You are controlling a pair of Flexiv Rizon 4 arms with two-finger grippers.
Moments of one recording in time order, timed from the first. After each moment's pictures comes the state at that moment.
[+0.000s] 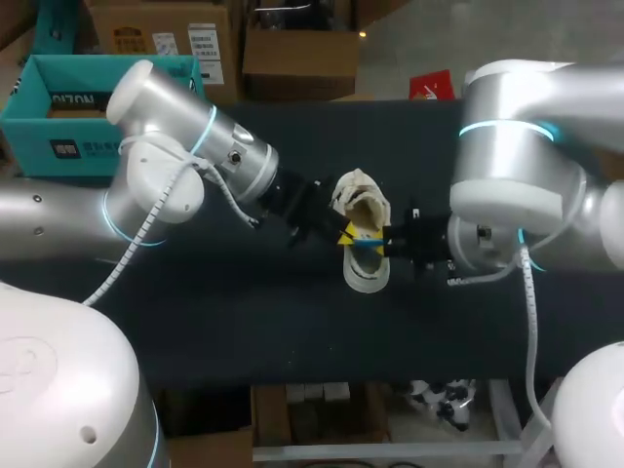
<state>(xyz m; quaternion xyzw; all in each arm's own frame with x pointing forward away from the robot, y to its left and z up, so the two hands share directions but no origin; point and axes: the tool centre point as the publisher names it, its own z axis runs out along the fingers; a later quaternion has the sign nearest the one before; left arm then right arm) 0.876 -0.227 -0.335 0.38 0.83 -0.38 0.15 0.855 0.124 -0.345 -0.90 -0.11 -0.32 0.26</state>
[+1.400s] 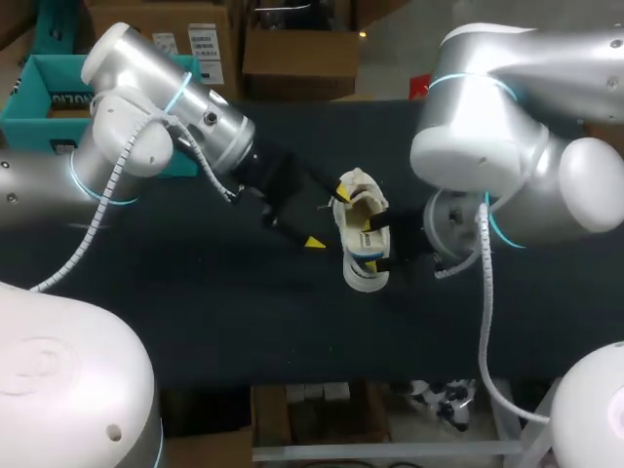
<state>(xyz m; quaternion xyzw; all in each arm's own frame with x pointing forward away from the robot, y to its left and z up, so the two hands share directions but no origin) 0.872 -0.191 -0.296 0.30 0.86 -0.41 0.06 0.835 0.143 -0.333 -0.93 -0.13 -0.28 0.21</state>
